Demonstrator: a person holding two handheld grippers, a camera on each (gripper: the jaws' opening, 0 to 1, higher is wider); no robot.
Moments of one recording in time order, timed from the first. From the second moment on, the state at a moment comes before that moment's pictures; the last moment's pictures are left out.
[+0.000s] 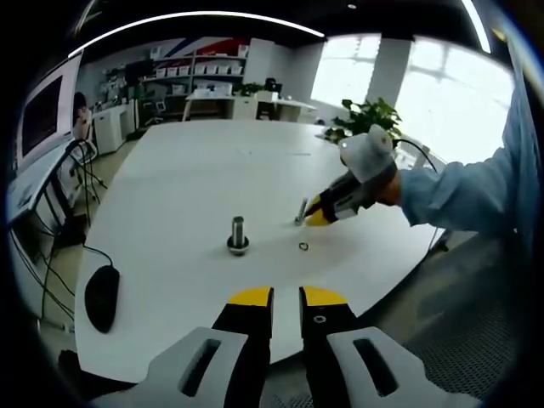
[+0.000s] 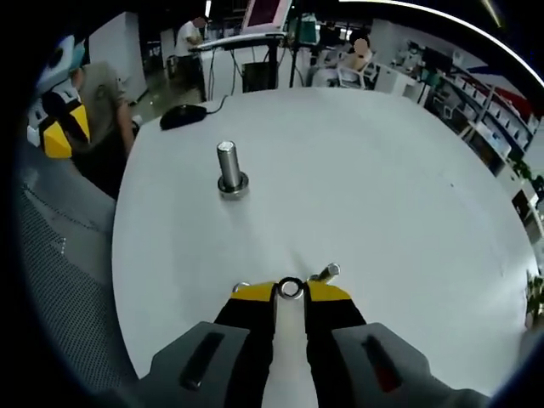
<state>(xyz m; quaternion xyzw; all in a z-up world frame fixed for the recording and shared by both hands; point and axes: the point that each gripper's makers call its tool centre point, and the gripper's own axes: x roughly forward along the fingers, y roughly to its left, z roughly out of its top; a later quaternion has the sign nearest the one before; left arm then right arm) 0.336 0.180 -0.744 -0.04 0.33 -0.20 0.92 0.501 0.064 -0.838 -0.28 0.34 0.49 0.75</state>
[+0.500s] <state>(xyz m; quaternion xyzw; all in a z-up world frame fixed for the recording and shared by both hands) 0.337 0.181 -0.745 -0.04 0.33 -0.20 0.92 0.508 0.063 -0.827 -0.28 0.33 0.48 0.76</state>
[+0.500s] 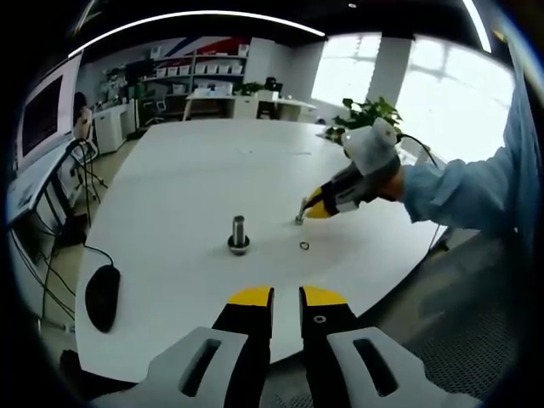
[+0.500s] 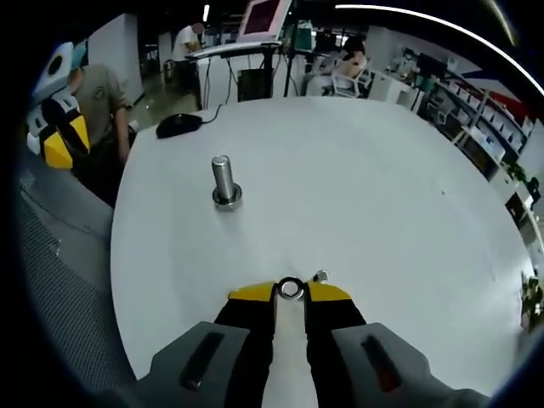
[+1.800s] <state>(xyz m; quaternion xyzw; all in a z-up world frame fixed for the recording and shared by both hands) 0.337 0.181 -0.745 -0.04 0.33 -0.20 0.92 0.529 0.068 -0.806 -0.28 0.29 0.47 0.79</state>
